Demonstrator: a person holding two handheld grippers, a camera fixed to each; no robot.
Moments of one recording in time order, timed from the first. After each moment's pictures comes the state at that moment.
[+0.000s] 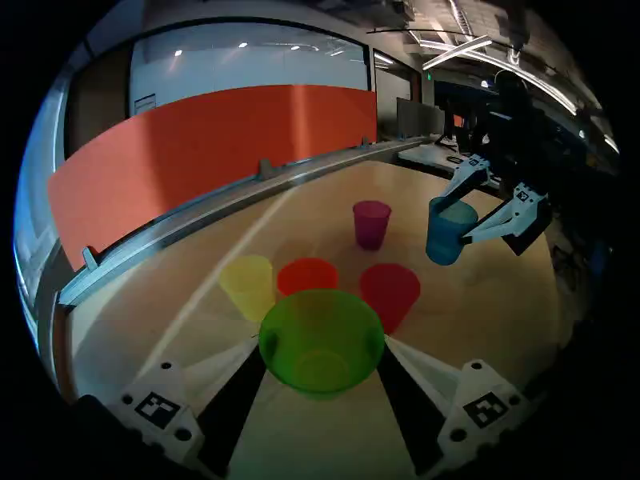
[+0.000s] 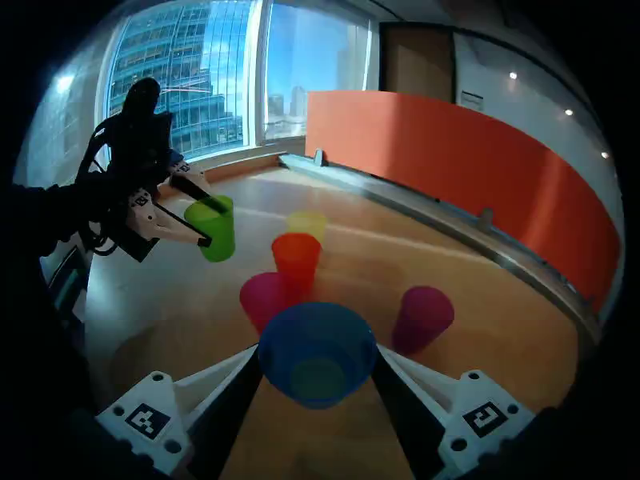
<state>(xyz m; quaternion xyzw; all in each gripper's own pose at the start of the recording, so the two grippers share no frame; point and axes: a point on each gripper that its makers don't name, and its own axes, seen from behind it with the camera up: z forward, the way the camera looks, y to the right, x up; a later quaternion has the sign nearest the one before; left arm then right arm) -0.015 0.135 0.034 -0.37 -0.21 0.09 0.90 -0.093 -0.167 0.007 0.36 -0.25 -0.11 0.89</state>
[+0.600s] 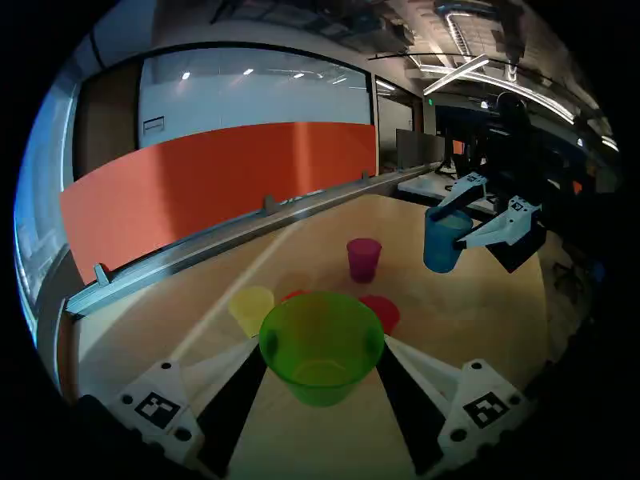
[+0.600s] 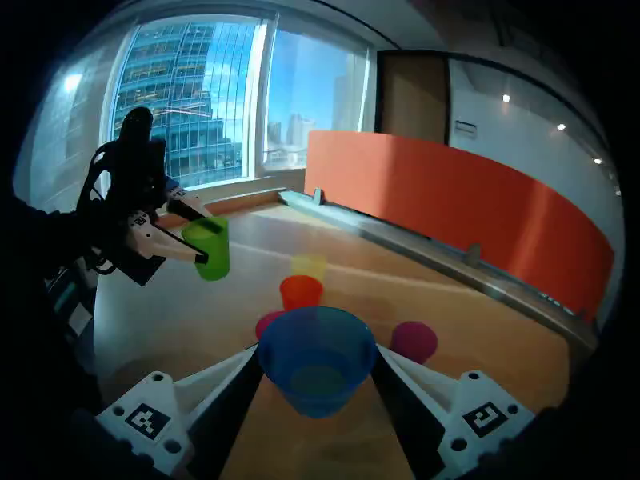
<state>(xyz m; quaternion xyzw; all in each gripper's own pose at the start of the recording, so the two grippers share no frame) 0.043 0.125 0.012 -0.37 -0.15 0.06 0.92 -0.037 -0.172 -0.006 0.36 -0.18 -0.09 0.91</state>
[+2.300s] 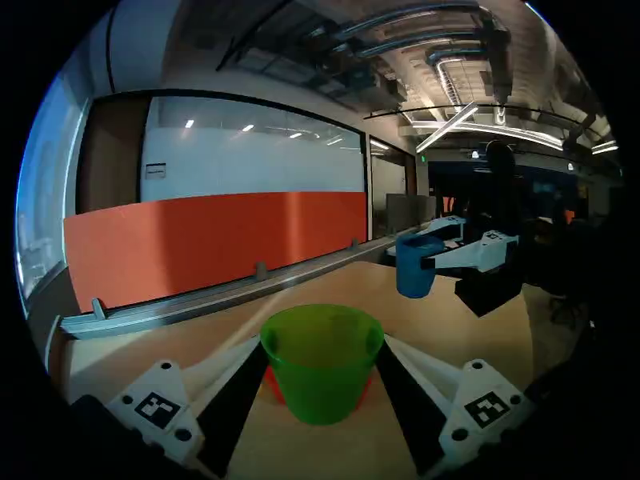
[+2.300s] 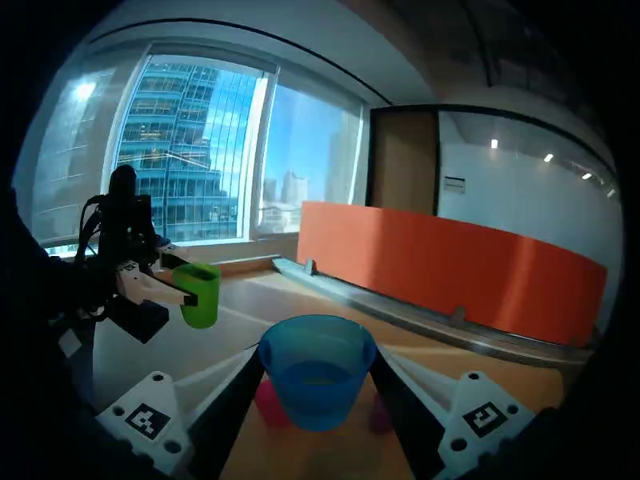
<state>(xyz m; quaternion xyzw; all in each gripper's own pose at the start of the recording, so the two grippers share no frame) 0.119 0.142 -0.006 -0.38 -0.03 0.00 0.92 0.048 -0.180 0.005 0.35 -0.05 -0.06 0.93</state>
